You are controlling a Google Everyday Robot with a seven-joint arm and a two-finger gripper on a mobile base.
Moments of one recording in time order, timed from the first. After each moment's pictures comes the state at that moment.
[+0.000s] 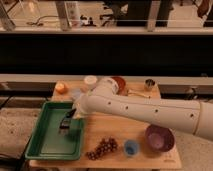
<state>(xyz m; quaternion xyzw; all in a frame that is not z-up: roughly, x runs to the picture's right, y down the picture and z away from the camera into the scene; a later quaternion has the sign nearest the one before) -0.144 0.096 0.683 -0.15 -0.28 -0.02 0.95</state>
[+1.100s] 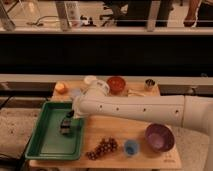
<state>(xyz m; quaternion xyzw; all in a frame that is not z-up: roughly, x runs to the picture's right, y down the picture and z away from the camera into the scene) -0.149 0.099 0.720 -0.13 -0.25 -0.07 0.96</state>
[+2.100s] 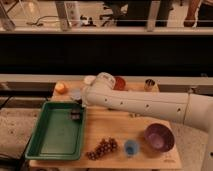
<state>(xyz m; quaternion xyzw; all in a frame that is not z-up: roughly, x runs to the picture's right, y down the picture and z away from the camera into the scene) -0.119 0.043 0.752 -0.08 -0.22 -0.07 0.97</state>
